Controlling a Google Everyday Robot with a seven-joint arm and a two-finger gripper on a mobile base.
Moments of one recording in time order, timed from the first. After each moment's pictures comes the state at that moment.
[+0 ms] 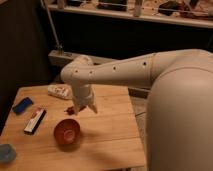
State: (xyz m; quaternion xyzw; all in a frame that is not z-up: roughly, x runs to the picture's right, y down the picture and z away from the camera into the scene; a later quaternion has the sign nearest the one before) arm -0.102 0.101 0.704 -0.26 0.23 0.64 0.68
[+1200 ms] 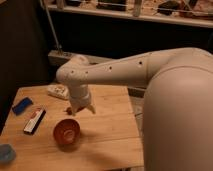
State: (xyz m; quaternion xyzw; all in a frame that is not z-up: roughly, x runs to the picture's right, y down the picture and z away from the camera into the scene) arm -0.149 0.113 0.681 -0.26 0.24 0.61 0.71
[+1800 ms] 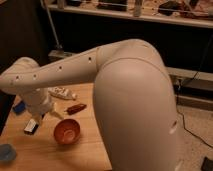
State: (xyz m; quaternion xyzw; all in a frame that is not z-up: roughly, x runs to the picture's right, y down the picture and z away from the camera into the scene) arm -0.270 0.133 0.630 -0.26 0.26 0.59 0.72
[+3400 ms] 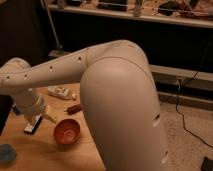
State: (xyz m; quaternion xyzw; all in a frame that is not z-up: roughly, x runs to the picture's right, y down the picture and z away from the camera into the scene) arm -0.279 0.135 0.631 -0.25 0.27 0.63 0.68
